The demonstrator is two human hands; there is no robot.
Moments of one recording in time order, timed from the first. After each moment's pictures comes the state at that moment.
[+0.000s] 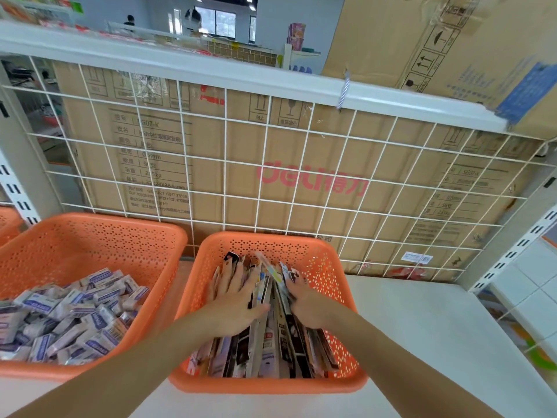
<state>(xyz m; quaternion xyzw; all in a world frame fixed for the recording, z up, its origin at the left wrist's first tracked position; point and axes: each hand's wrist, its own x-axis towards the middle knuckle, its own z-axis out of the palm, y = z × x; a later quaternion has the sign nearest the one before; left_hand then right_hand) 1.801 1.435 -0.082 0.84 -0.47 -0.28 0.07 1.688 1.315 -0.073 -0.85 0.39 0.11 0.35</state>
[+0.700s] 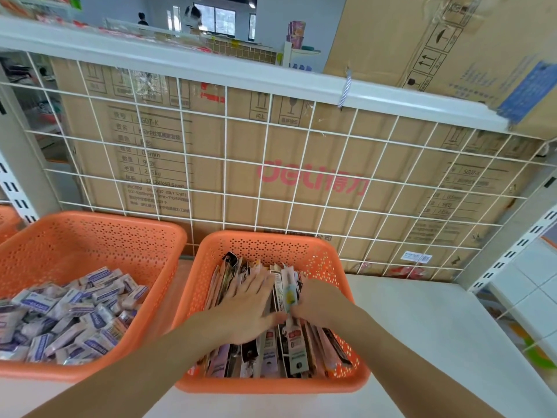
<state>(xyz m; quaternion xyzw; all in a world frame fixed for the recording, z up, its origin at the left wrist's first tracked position) 1.786 1.429 -0.076 0.79 -0.56 -0.24 0.02 1.679 1.312 -0.053 -0.92 0.32 0.13 0.16</state>
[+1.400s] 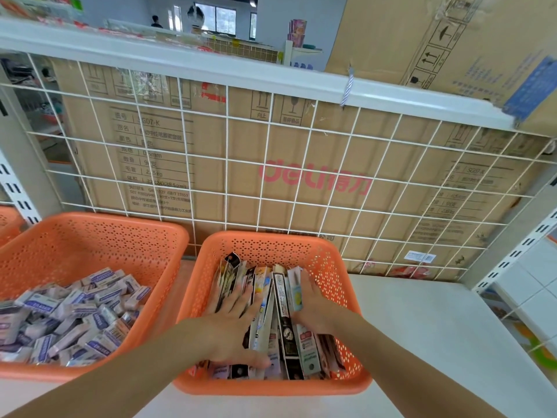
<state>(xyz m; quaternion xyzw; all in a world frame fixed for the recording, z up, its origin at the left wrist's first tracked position) 1.794 1.457 -0.072 0.75 -0.57 -0.29 -0.13 1.677 1.308 -0.081 -0.88 0.33 0.13 0.32</state>
